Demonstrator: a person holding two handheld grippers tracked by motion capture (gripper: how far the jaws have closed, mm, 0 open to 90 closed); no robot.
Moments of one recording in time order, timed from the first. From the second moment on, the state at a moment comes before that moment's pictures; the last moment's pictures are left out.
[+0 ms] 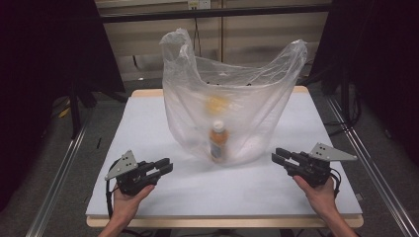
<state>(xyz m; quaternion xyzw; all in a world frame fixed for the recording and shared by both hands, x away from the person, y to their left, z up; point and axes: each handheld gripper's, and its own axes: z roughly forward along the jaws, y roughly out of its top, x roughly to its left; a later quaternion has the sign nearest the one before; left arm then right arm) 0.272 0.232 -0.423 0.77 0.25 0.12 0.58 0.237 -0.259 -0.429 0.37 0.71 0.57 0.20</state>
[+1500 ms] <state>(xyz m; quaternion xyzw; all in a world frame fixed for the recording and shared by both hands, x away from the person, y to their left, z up) 0.338 0.148 -0.312 0.76 0.15 0.11 0.62 0.320 -0.209 -0.318 0.31 0.72 0.60 0.17</state>
